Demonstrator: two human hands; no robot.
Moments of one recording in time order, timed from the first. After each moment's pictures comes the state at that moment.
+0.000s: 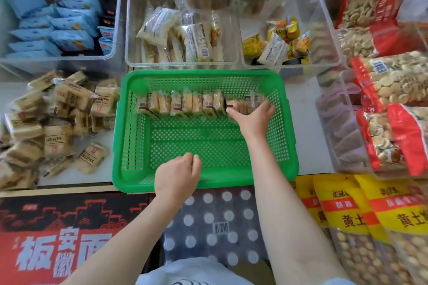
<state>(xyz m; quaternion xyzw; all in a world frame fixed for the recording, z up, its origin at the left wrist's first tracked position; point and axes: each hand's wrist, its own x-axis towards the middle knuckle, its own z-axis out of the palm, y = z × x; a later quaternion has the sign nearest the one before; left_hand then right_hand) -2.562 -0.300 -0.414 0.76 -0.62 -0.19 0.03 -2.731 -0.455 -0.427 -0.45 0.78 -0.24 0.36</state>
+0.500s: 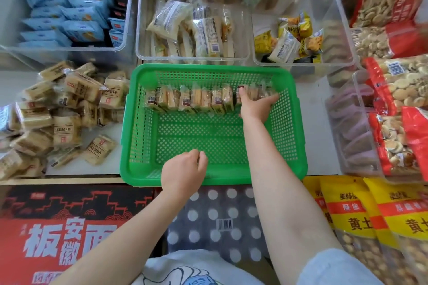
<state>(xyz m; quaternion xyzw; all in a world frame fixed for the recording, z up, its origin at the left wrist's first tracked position) -2.561 -0.300 -0.417 0.77 -0.60 -0.22 0.05 -2.696 -0.484 -0.423 -0.28 0.80 -0.33 0.41</state>
